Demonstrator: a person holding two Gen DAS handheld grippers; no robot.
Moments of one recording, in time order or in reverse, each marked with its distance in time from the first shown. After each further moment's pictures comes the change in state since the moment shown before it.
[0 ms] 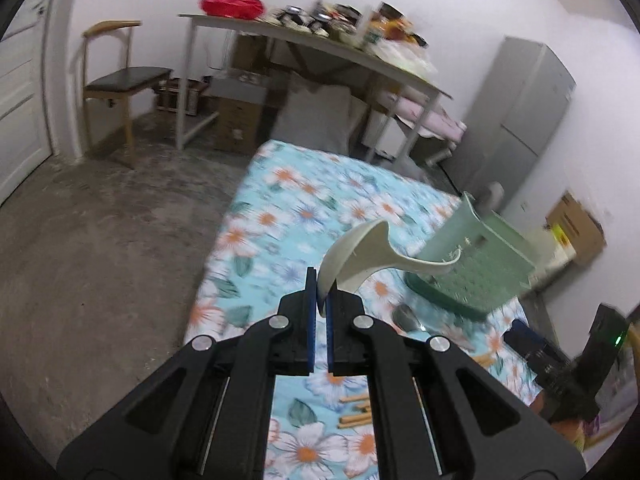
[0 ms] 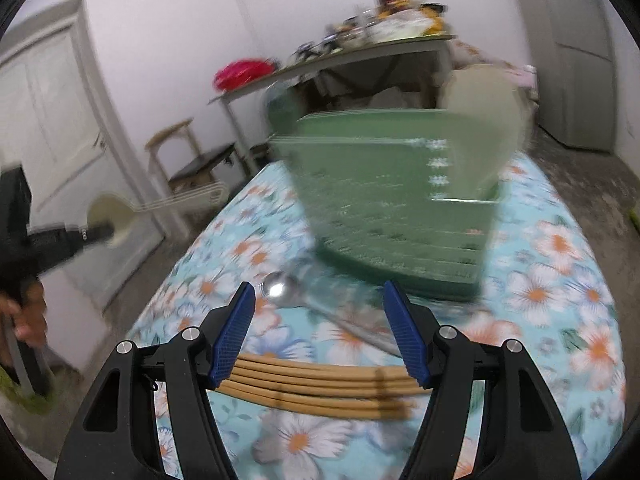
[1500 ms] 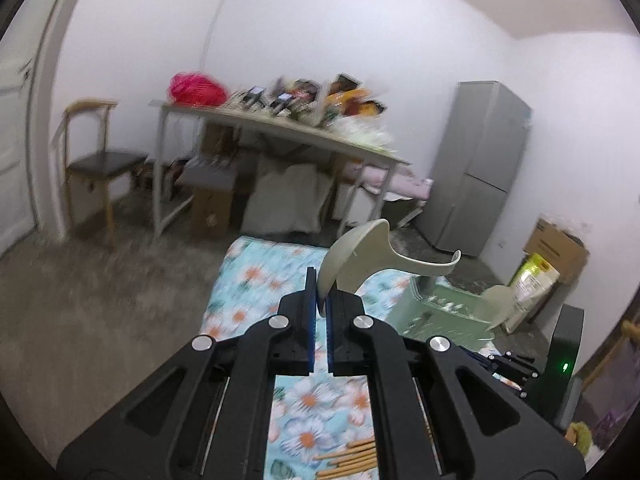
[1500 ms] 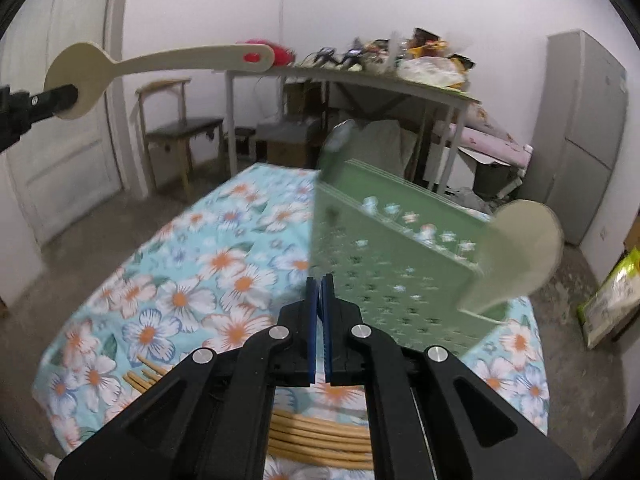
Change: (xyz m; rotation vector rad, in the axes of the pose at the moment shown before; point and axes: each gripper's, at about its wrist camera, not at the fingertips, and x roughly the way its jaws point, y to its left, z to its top) left arm -0.051 -0.047 0.028 0.153 -0.288 -0.099; right arm -0.003 0.046 0.043 -0.240 -0.037 -0.212
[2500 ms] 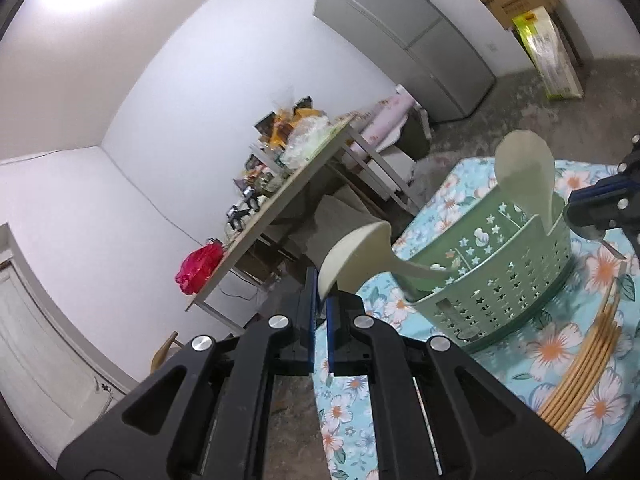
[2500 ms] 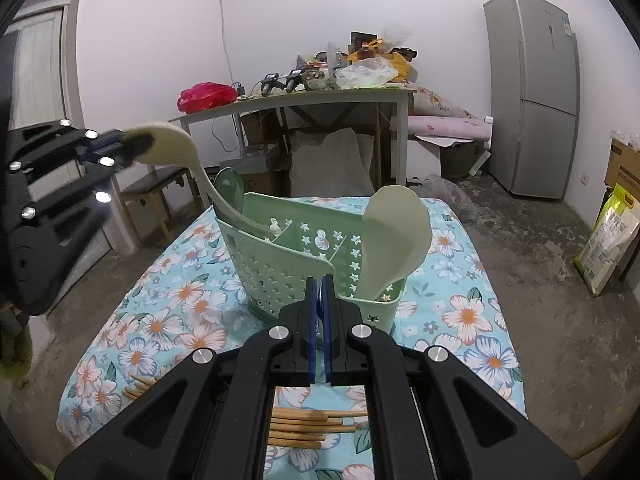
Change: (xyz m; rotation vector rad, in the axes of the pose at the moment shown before) left arm 0.099 -0.210 -0.044 1.037 -0.026 0.320; right arm -0.040 -0.075 -0.011 0.201 -0.062 -0.035
